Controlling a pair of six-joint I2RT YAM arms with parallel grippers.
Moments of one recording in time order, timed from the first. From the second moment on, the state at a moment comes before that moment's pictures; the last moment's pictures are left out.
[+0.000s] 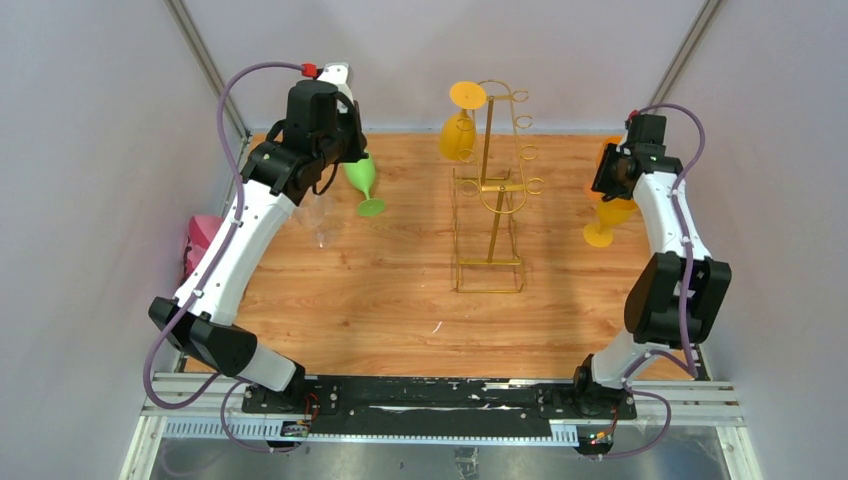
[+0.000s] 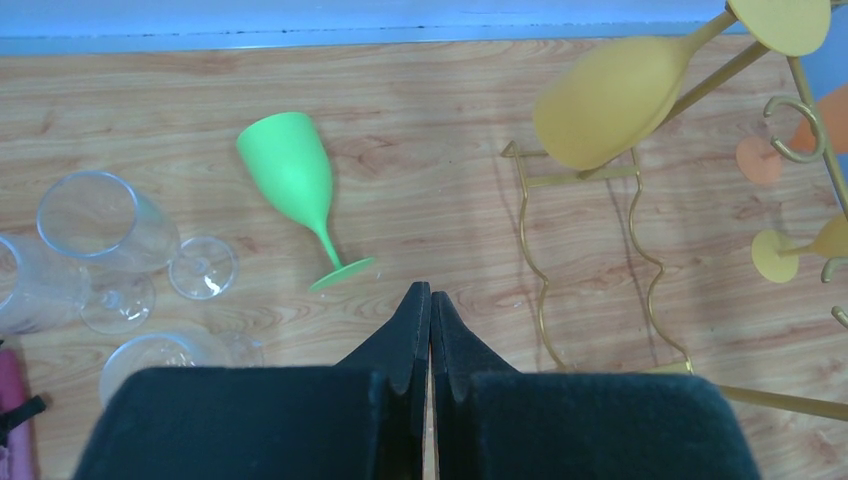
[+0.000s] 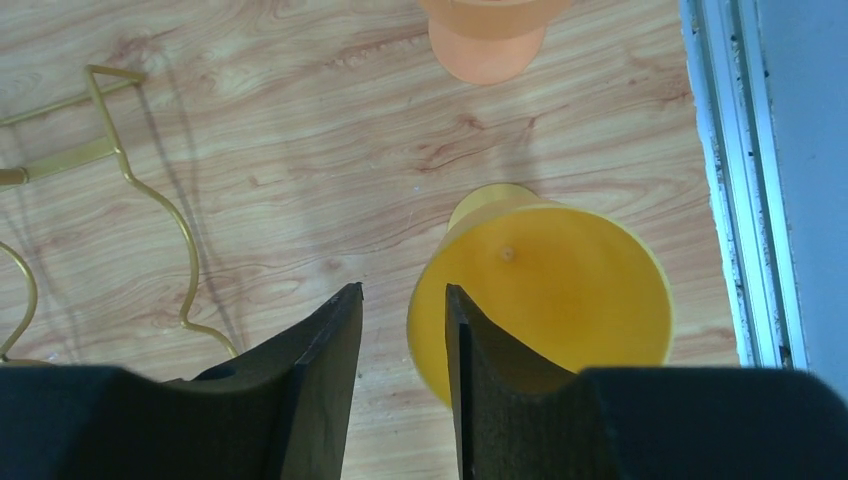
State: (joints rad) left arm -0.42 1.48 1.75 -0.70 -0.15 -0.28; right arm -0.16 1.64 1.46 -0.65 -0.01 0.14
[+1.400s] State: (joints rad) left arm -0.30 2.14 2.12 0.34 0.81 -1.23; right arm -0.15 1.07 1.45 -0.62 -0.13 0.20
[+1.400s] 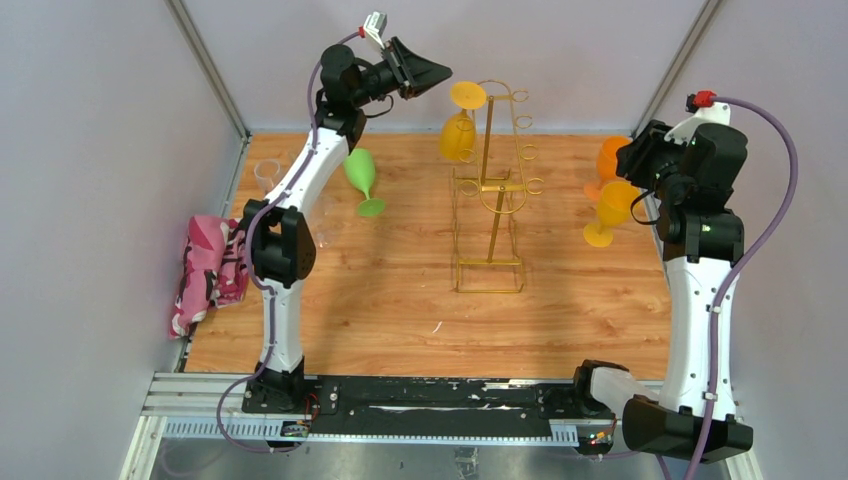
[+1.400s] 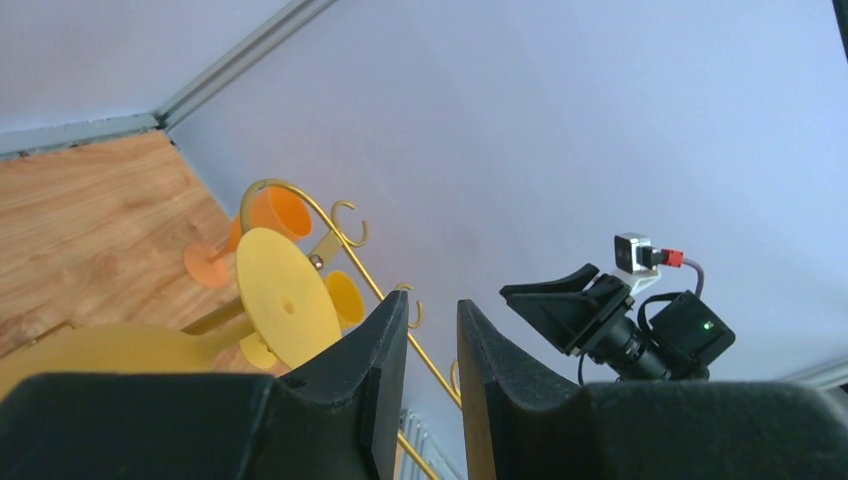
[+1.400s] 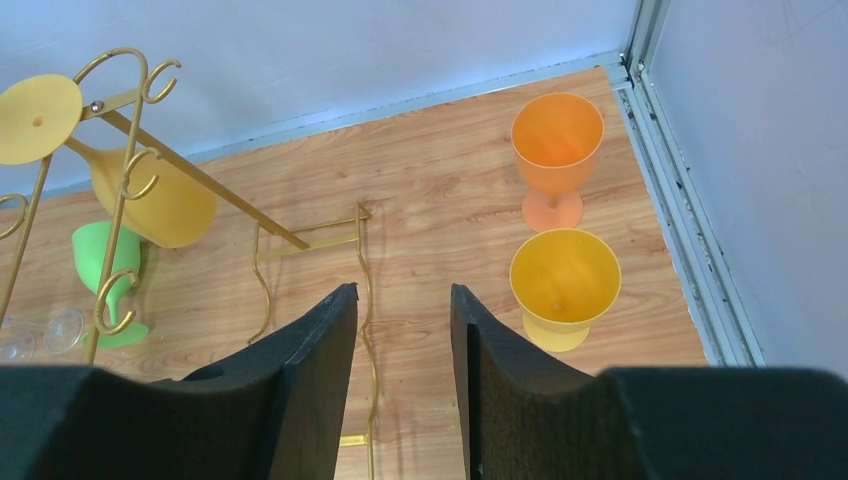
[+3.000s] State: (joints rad) left arm -0.32 2.13 2.17 -0.24 0.66 -0.83; right arm -0.15 1.06 1.40 -0.55 -0.21 0.22
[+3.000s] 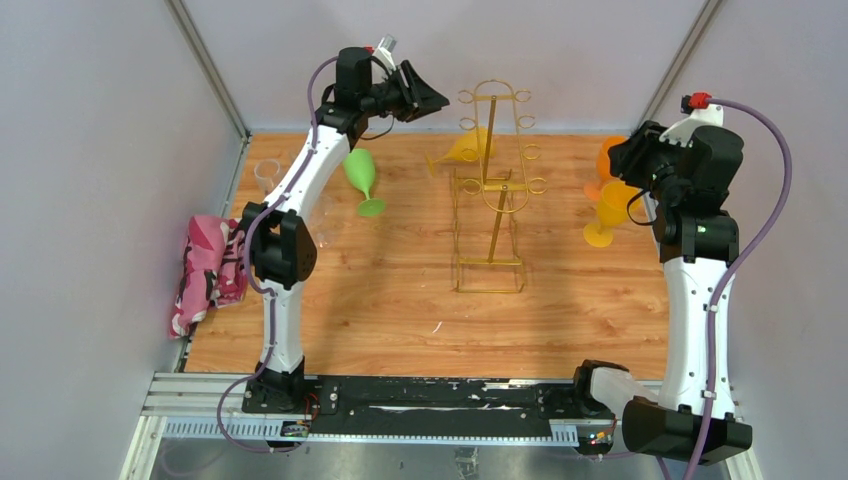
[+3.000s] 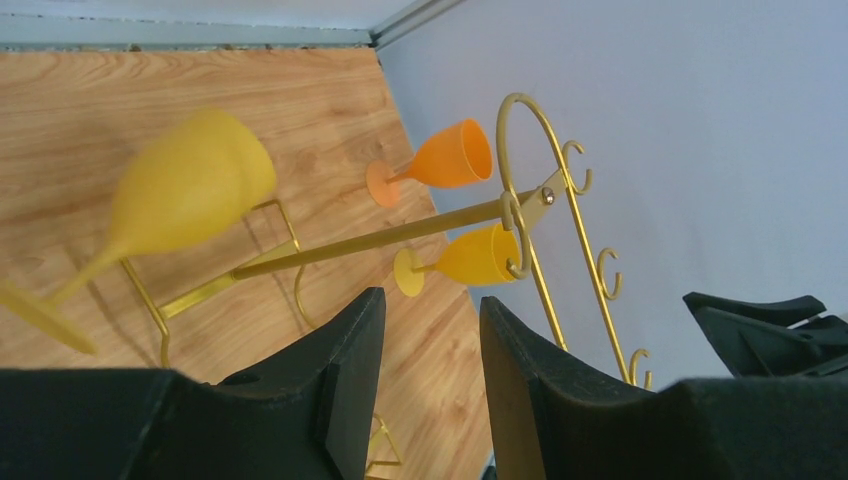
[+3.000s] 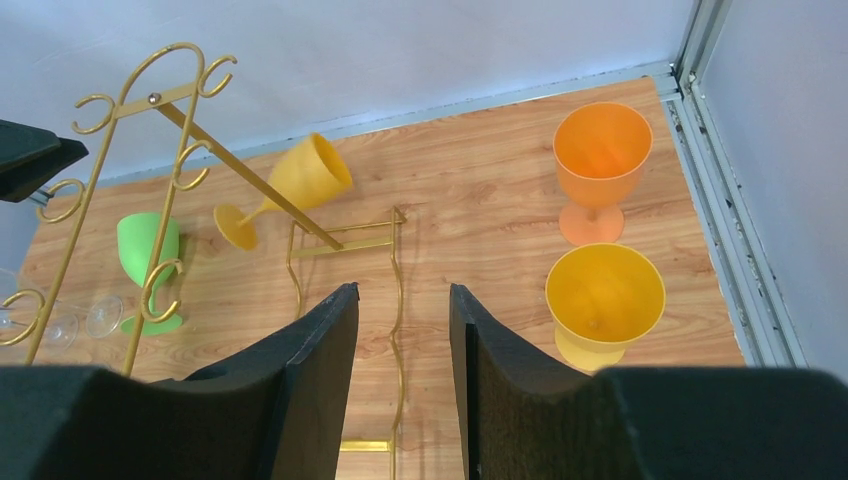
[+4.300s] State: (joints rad) left arm -0.56 1.03 1.51 -0.41 -0.30 -0.21; right arm -0.11 1.08 1.38 -0.53 -0.25 0.21
